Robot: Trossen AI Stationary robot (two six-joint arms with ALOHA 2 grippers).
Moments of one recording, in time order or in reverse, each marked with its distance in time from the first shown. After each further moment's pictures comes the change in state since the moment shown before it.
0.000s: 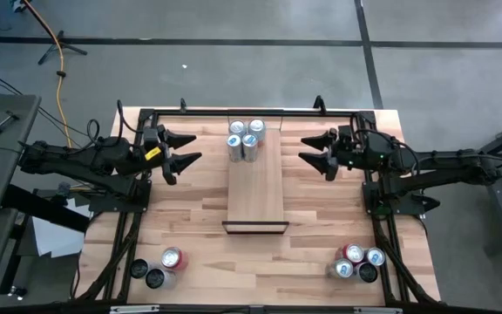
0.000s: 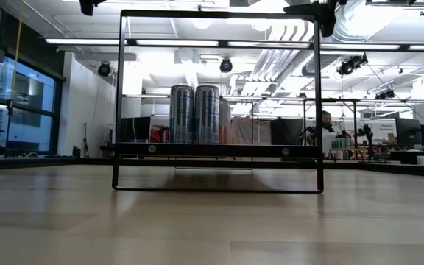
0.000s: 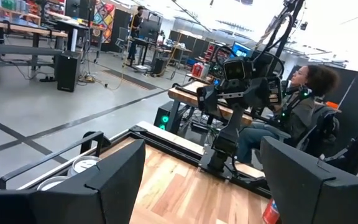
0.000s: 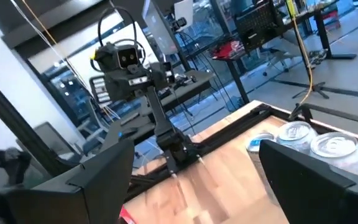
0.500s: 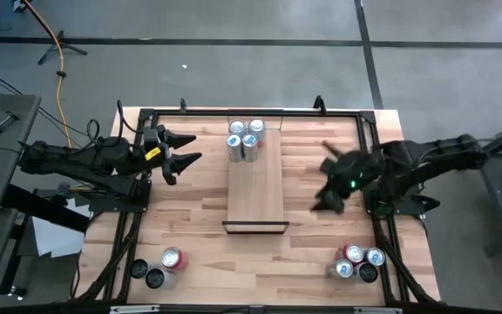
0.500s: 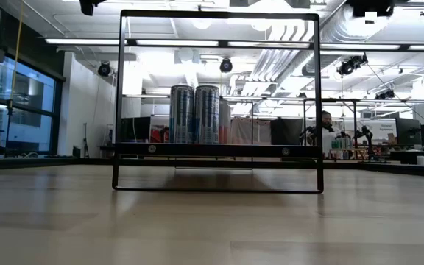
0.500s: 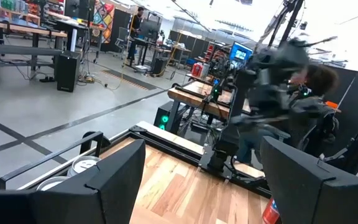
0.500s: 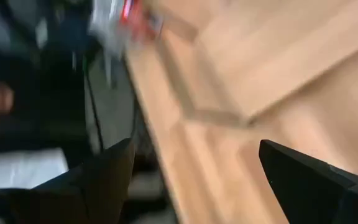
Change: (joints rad) left arm 0.000 0.000 0.000 0.000 0.002 0.000; right arm 0.270 0.245 0.486 -1.019 -0.316 0.421
